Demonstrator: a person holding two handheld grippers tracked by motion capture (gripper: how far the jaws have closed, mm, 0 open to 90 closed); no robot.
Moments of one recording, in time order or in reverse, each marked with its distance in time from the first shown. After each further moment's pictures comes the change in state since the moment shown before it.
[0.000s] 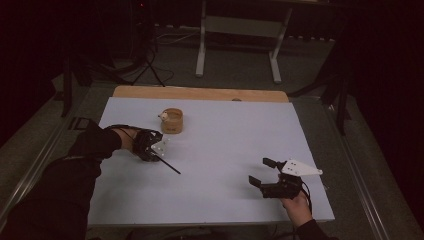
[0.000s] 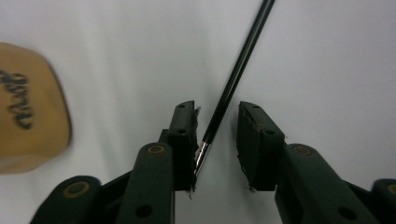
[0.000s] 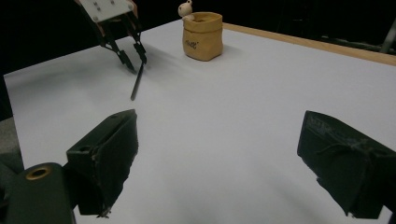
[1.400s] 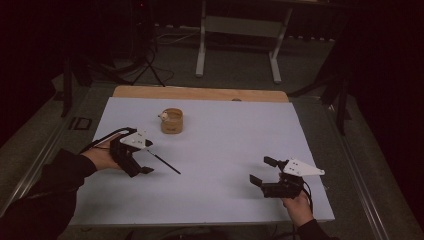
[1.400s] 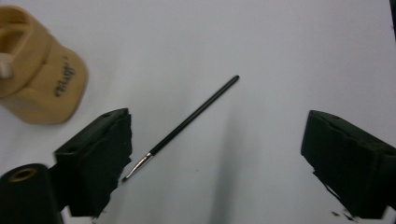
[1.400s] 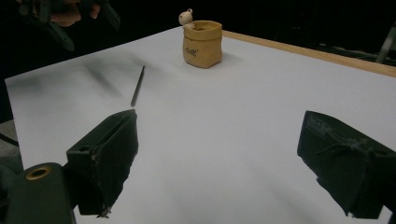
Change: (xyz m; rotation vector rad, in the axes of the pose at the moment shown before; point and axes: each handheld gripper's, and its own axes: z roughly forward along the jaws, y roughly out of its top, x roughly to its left) left arm -0.050 -0.018 -0.063 -0.375 0.072 -0.437; right arm 0.000 0.004 -0.003 -0.025 -0.003 -0.015
